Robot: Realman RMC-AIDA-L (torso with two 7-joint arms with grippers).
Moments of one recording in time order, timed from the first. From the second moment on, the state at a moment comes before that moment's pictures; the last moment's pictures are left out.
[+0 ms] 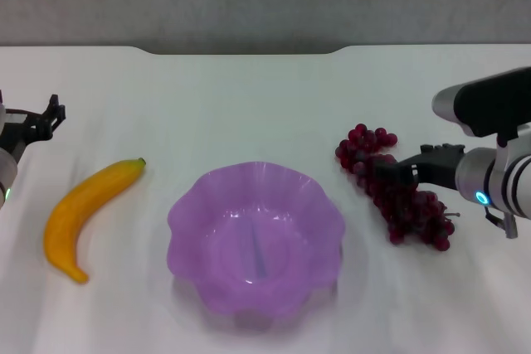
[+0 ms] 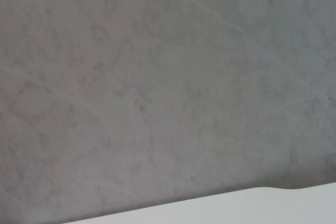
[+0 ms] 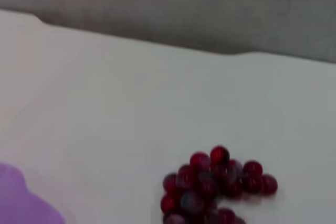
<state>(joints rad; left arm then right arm) -0.66 -2.03 -1.36 -0.14 2.43 0.63 0.14 0.48 2.00 -1.80 -0.94 0.57 0.41 -0.14</state>
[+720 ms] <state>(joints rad) -0.67 -2.03 -1.36 -0.15 2.43 0.63 0.14 0.58 2.01 -1.90 -0.77 0.64 0.38 -0.16</state>
